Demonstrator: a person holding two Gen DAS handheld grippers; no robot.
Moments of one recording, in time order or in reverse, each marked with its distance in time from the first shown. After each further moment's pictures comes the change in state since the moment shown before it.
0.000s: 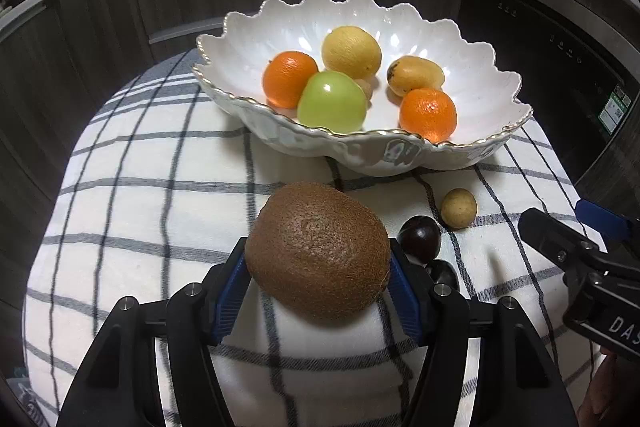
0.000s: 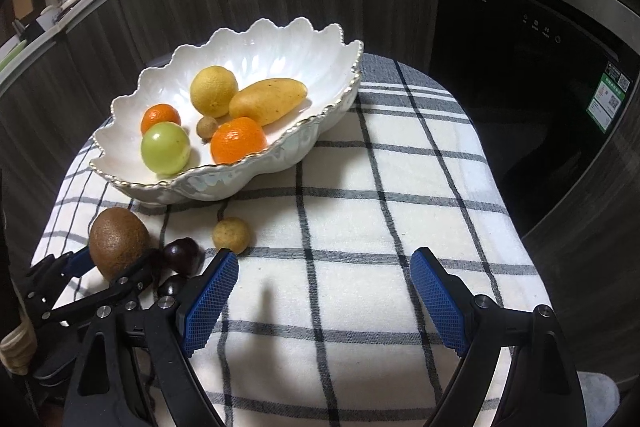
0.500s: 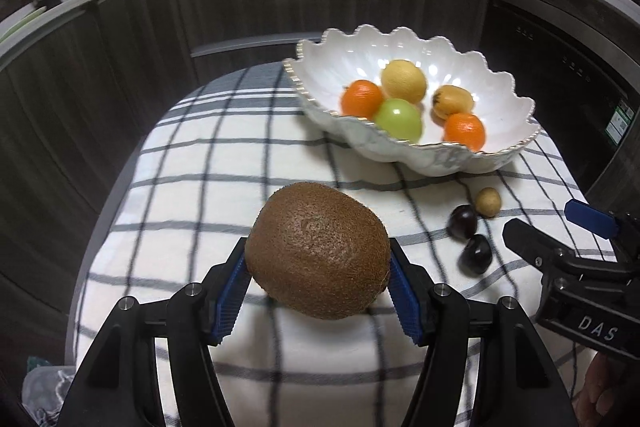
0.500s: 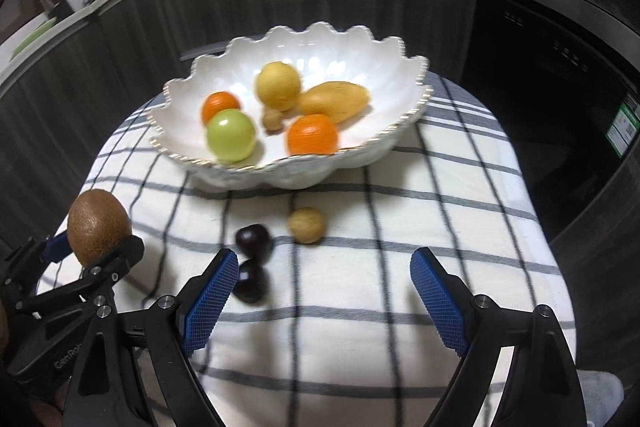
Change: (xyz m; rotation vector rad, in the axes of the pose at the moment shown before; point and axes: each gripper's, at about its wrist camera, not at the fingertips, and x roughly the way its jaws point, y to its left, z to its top) left arm -0.050 0.045 -0.016 -0.033 -0.066 0.094; right arm -0.016 0.049 -0.008 -0.093 -0.018 0.060
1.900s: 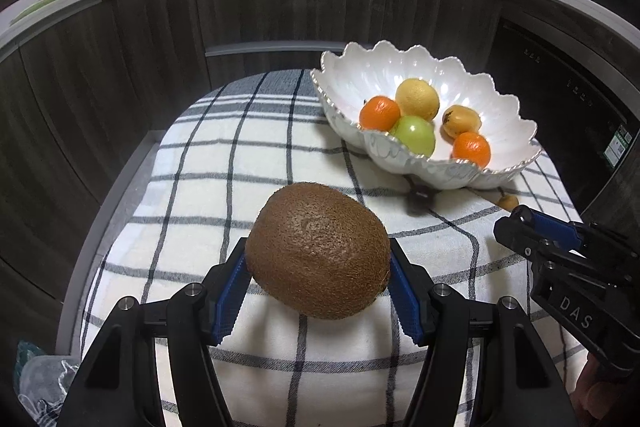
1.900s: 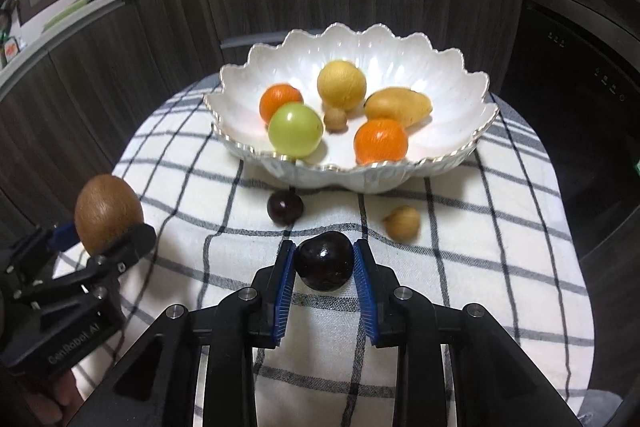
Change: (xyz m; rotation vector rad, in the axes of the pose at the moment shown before) left arm -0.017 0.016 0.001 -0.056 -0.034 -0.014; right arm 0.000 0.029 0.005 -0.077 -0.002 0.088
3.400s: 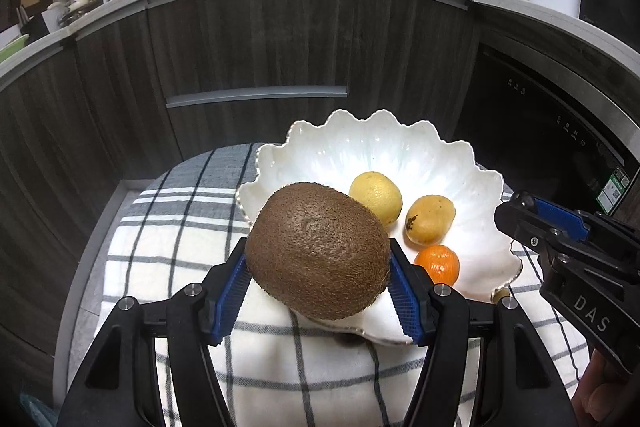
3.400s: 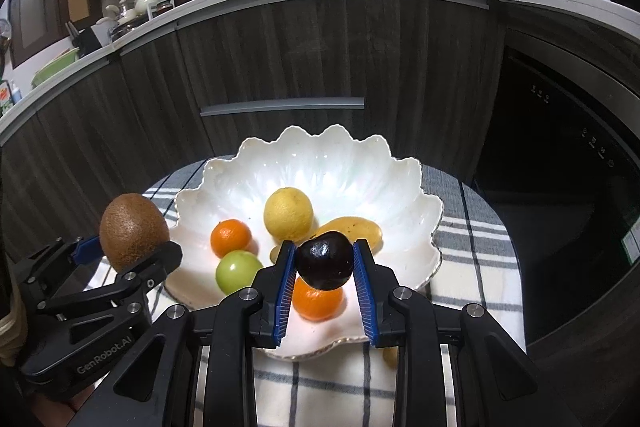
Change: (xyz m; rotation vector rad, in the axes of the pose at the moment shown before) left arm 0.038 -0.051 0.103 0.058 -0.081 -0.064; right arm -0.008 -0.051 0.095 0.029 -0.167 -0.025
